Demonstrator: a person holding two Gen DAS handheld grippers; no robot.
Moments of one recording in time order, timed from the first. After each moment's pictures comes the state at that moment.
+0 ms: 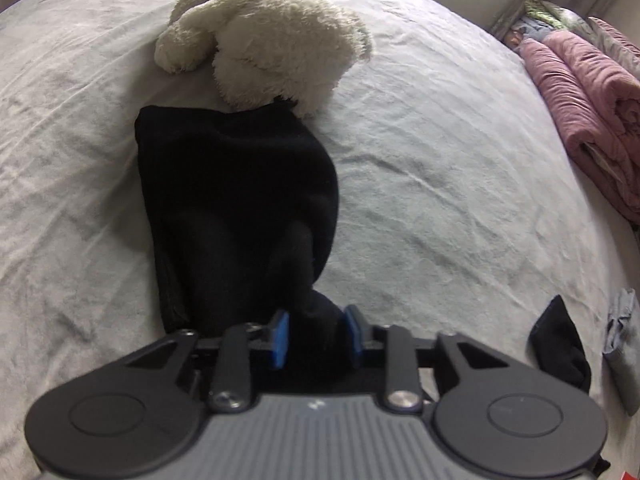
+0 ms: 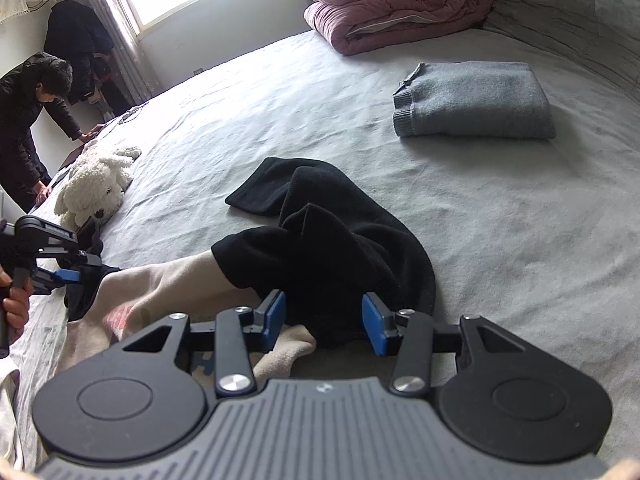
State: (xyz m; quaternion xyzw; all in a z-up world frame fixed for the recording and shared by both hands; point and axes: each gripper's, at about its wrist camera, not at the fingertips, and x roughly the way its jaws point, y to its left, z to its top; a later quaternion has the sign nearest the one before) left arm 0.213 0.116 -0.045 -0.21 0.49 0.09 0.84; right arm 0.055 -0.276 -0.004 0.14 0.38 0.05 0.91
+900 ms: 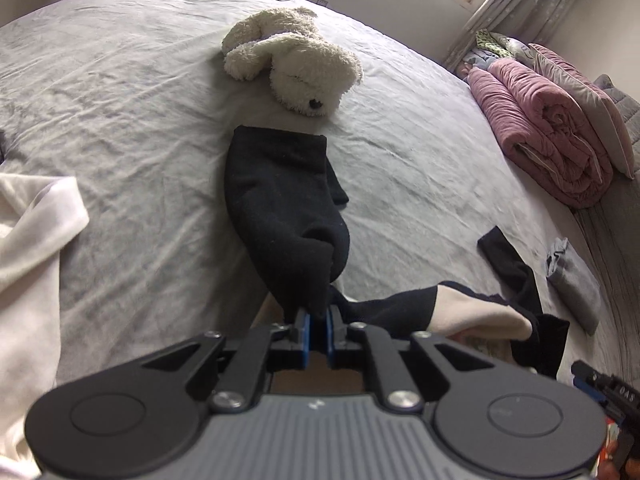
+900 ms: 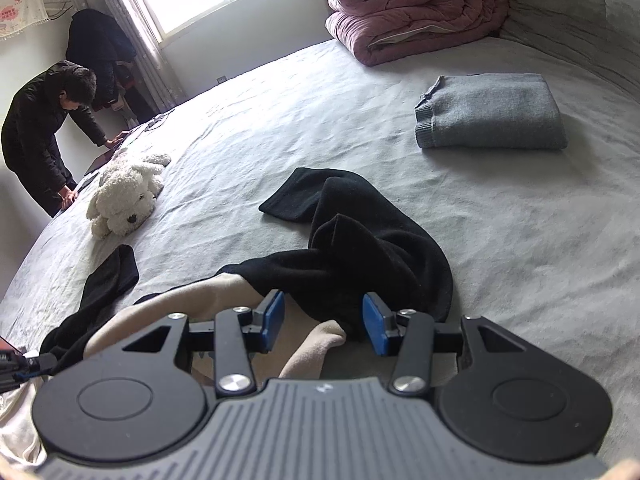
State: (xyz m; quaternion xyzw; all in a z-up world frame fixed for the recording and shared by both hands) left arm 0.008 0.141 0.001 -0.22 0.43 0.03 0.88; right arm 0.039 -0.276 0.015 0.16 0.37 0.08 0.91
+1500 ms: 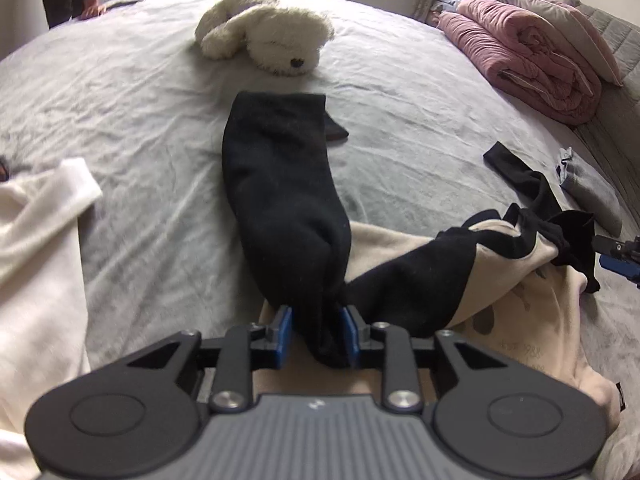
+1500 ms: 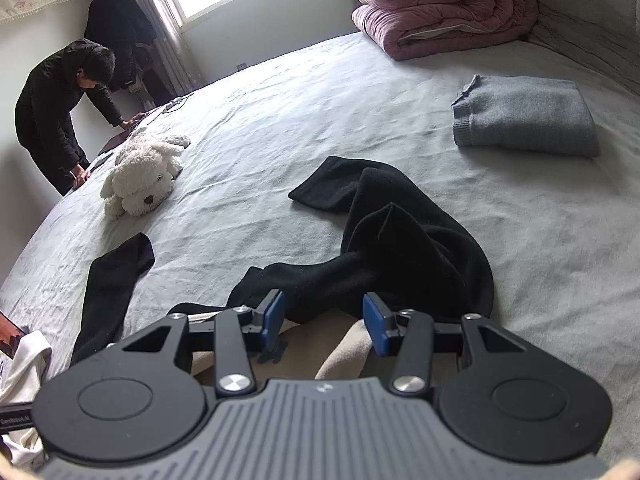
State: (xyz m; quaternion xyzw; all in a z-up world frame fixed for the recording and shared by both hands) left arm -0.020 0.128 -0.017 -0.10 0.44 0.01 0.89; right arm 0.048 -0.247 0.012 0.13 0.37 0.11 0.91
